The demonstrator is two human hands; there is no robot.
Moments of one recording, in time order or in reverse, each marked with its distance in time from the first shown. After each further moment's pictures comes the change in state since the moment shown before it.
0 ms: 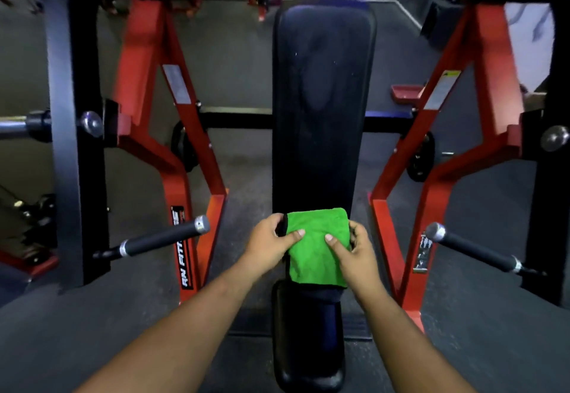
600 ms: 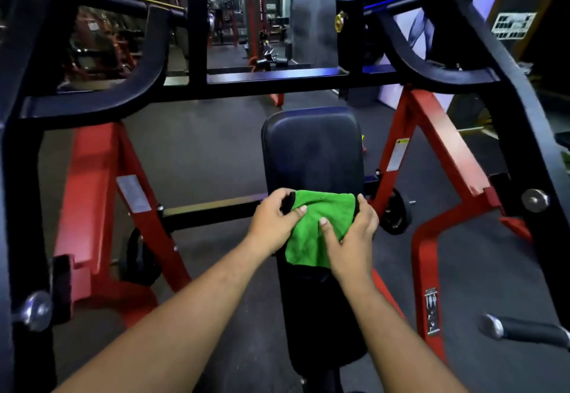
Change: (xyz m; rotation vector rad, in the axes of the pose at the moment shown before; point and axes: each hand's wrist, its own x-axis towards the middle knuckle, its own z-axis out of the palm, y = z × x) left_hand 0.243 0.149 -0.120 0.006 -0.092 0.409; right_hand 0.184 -0.151 0.133 -0.445 0.578 -0.389
